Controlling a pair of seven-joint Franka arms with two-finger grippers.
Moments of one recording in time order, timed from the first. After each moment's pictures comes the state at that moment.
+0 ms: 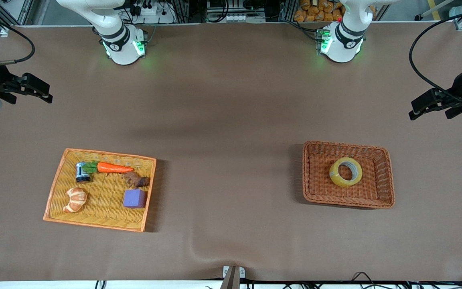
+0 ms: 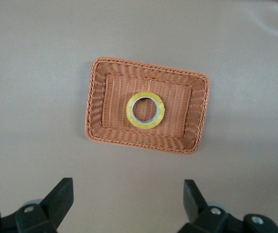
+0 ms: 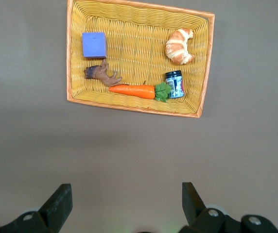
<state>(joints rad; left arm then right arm) 0.04 0.07 -0.11 -1.45 -0.04 1.57 -0.12 0.02 0.00 0.03 -1.51 0.01 1.45 0.03</state>
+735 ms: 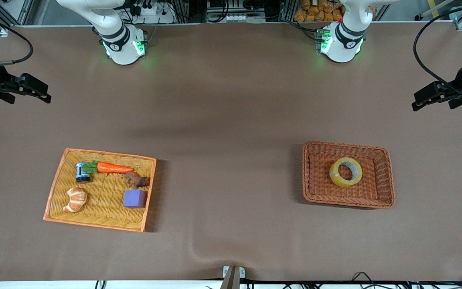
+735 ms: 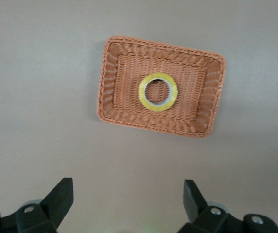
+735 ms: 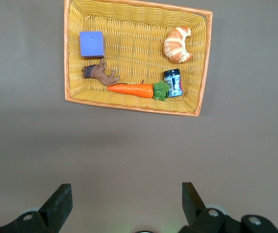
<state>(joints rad) 0.04 0.06 -0.11 -1.45 0.01 1.48 -0.12 0.02 0.00 0.02 -1.51 0.01 1.45 0.03</state>
